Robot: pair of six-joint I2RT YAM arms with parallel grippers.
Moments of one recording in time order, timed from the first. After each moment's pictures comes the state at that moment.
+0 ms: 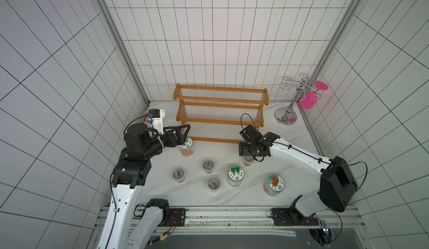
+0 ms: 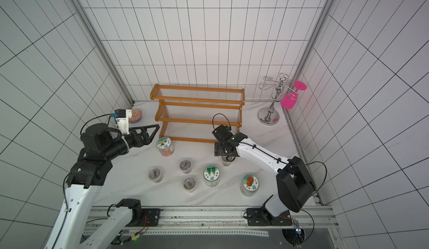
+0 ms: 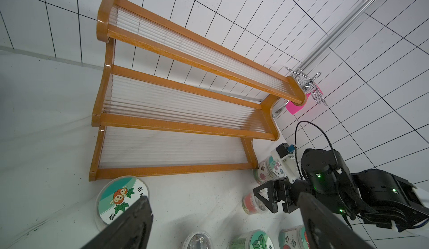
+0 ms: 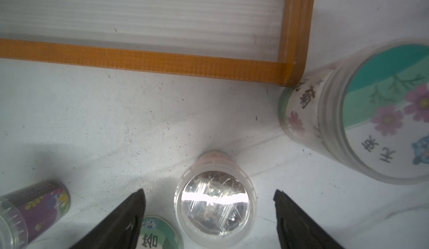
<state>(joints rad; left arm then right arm) -0.06 0.79 1.06 -0.60 0.50 -0.43 0.81 1.53 1.10 -0.78 0.22 0.67</state>
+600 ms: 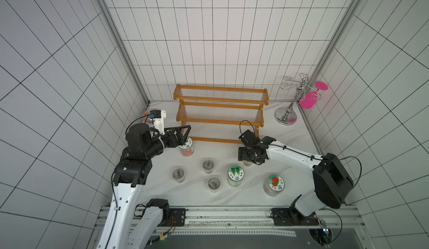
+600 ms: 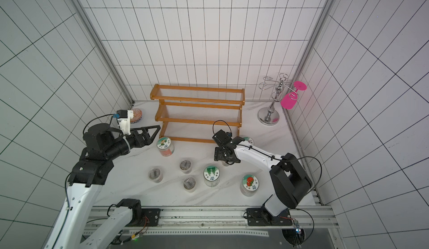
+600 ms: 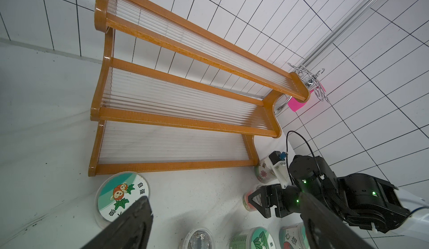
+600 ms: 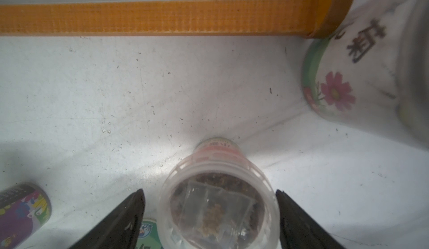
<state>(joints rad) -0.07 0.79 1.05 -0.60 0.50 -0.43 0.81 1.57 1.02 -0.72 0.15 0.75</state>
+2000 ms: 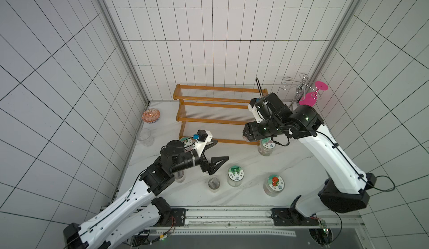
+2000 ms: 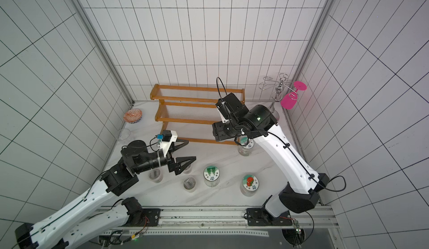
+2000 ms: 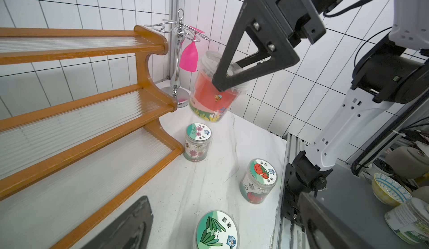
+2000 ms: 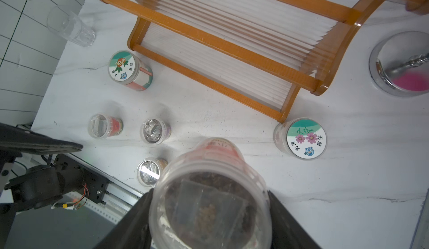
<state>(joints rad) -0.74 0.80 0.75 -0.08 0.46 -0.18 0.91 1.54 2.05 -1.49 0.11 0.38</state>
